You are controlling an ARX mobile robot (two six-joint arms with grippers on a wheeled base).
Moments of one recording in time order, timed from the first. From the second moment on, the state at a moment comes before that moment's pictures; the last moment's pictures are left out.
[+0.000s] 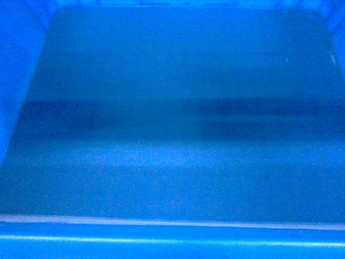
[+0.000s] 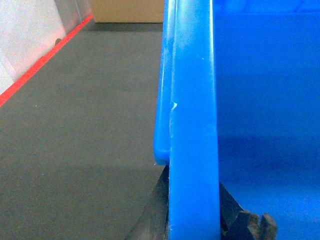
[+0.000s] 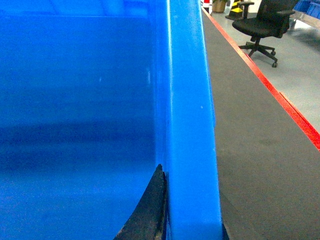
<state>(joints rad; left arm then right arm) -0.40 0.70 0.41 0.10 -0.49 -0.05 0.50 0.69 0.36 0.12 0.62 0.13</state>
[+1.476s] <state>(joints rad) -0.40 0.70 0.41 0.10 -0.49 -0.05 0.50 0.69 0.35 0.12 0.62 0.14</state>
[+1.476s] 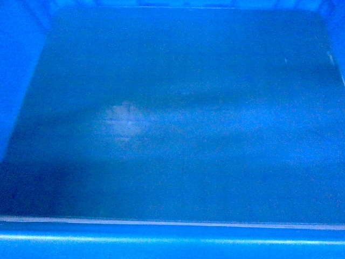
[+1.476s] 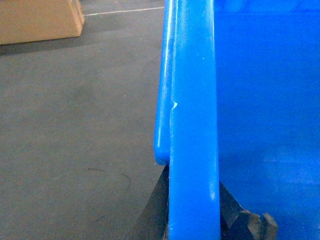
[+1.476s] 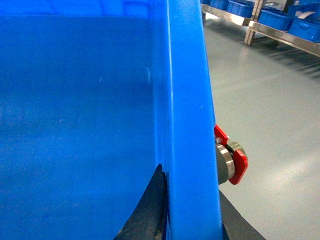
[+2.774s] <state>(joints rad) -0.40 0.70 0.41 0.10 -0.49 -0.05 0.50 0.69 0.35 0.12 0.62 0.14</state>
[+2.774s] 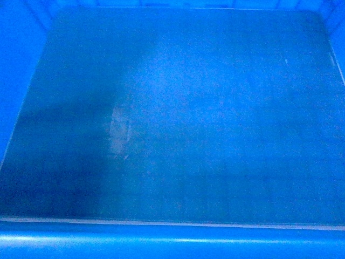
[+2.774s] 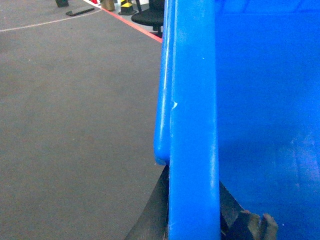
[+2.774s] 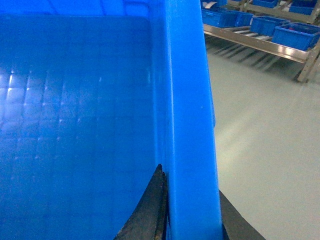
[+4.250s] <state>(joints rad) -0.40 0.70 0.41 0.10 -0.49 -0.05 0.50 0.69 0.35 0.12 0.62 0.14</state>
